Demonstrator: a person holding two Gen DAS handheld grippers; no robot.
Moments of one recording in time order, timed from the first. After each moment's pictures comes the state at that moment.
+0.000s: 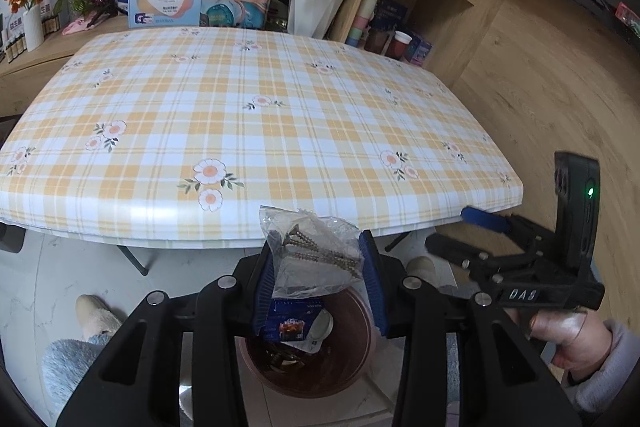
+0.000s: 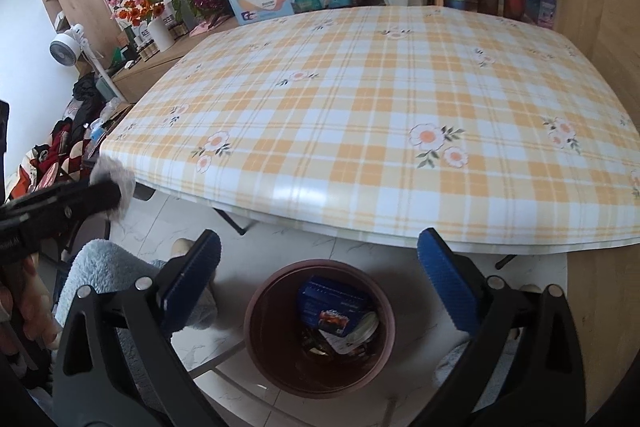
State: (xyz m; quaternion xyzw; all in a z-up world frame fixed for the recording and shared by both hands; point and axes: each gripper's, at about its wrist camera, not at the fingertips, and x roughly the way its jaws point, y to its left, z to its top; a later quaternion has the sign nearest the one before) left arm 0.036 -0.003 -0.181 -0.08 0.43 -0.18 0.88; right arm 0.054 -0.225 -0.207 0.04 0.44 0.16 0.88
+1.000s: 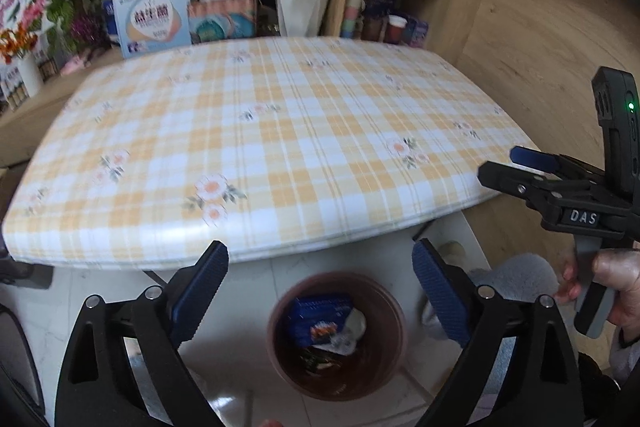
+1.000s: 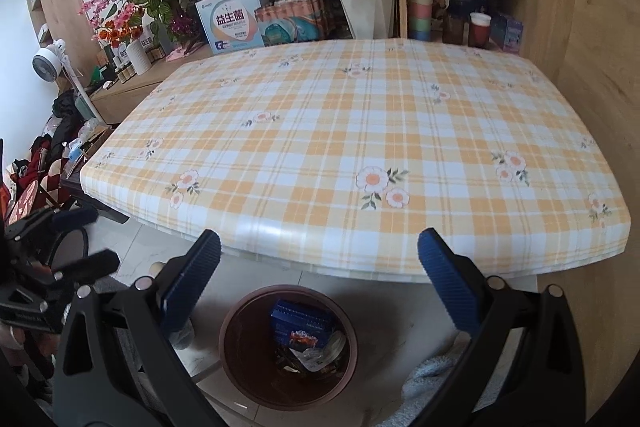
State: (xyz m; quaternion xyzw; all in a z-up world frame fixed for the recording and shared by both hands) left arm 0.038 -0.027 -0.177 0.00 0.41 -0.15 0.90; right arm 0.058 -0.252 -0.168 0.03 0.40 0.12 0.91
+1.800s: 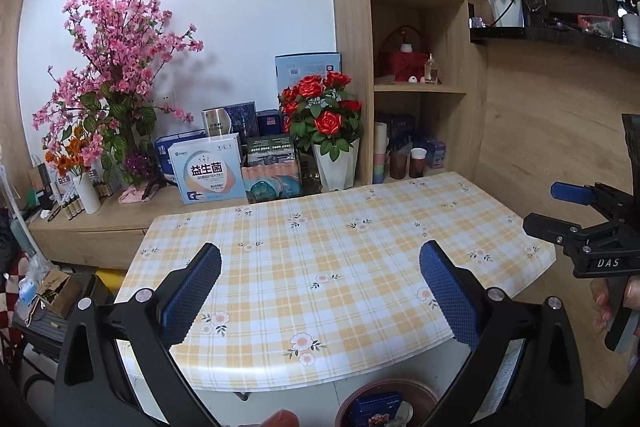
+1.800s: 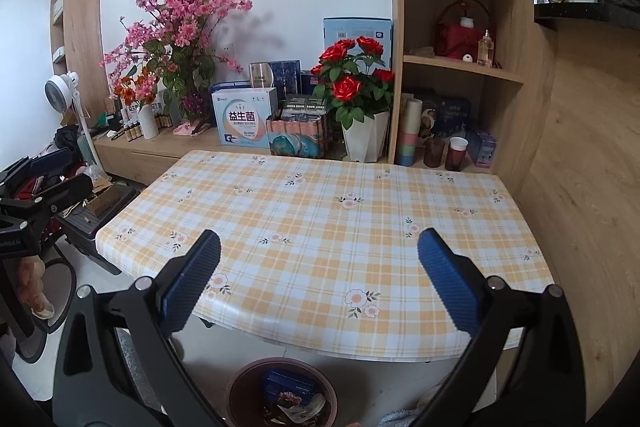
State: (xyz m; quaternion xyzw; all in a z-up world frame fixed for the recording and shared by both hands) left arm 0.016 0.010 0.017 0.05 0.21 -0.11 0.97; right arm 0.020 -0.235 0.010 -0.01 0.26 0.10 0.96
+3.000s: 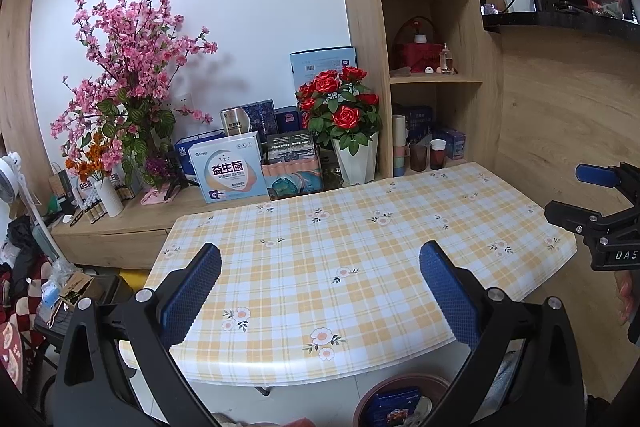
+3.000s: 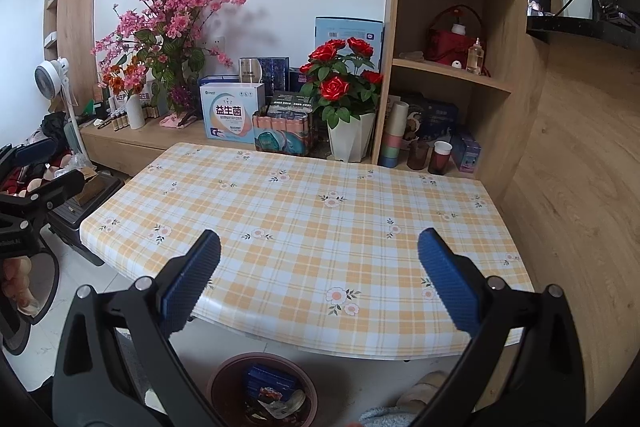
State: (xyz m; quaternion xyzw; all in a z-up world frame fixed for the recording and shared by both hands) left arm 0.011 0.002 0.015 0.07 0.22 -0.07 0.97; right arm 0.016 -0.236 0.014 -0.04 0.27 0.07 0.96
